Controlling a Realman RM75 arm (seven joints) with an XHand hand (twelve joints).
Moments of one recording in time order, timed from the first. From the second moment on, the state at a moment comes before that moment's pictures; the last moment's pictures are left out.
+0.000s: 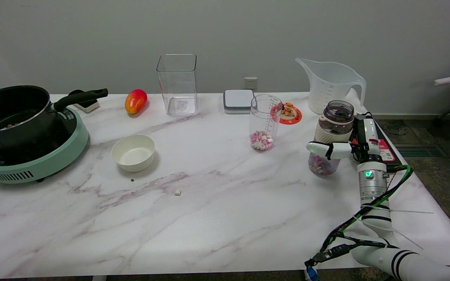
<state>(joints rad) 0.14 -1.14 -1.91 0.61 0.93 1.29 0.91</state>
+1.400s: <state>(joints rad) 0.13 -1.13 -1.87 0.58 0.92 1.30 0.94</state>
